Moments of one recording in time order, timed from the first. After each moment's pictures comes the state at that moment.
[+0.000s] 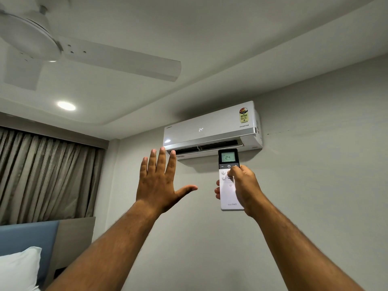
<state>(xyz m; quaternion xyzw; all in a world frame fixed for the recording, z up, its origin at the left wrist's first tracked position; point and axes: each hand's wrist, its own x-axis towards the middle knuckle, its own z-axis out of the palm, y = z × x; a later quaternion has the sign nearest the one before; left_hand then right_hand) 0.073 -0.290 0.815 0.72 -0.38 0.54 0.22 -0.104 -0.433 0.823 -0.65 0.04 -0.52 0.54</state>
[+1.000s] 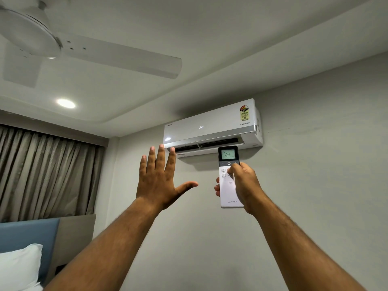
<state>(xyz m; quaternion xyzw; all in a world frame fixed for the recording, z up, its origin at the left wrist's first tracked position) 0.079 -0.290 0.813 0.71 -0.38 0.54 0.24 -0.100 -0.432 0.822 -0.65 0.05 -0.53 0.54</state>
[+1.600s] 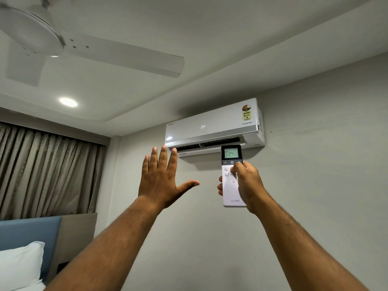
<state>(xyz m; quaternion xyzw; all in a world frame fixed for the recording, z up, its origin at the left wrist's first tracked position) 0.081 -0.290 0.813 0.72 -0.38 0.53 0.24 -0.100 -0.430 0.823 -0.65 0.04 -0.53 0.54</state>
